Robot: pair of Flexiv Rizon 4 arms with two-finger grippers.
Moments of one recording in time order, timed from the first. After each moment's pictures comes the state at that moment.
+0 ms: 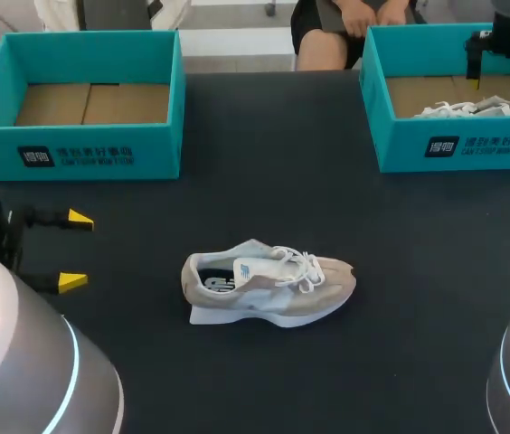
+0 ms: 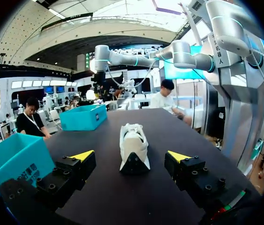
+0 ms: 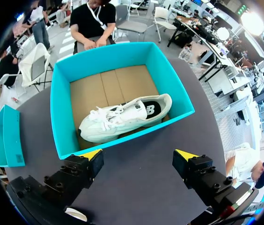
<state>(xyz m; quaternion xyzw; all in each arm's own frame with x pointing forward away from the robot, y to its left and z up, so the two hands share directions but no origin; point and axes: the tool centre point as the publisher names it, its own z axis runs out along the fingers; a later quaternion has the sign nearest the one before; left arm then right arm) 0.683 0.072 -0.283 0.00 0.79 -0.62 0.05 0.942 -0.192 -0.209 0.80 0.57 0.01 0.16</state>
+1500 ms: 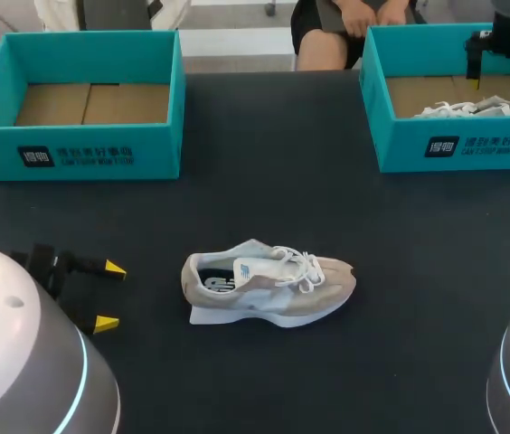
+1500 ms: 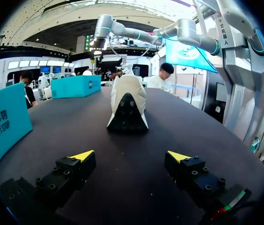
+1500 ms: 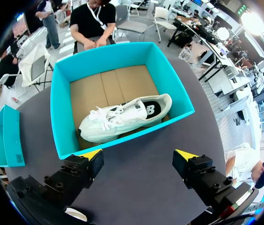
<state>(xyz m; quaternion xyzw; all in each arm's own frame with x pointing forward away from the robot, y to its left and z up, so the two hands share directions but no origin) 0.680 0.055 -0.415 -0.02 0.83 -0.56 -0.01 0.942 -0.192 -0.209 0.80 0.57 0.01 0.16</state>
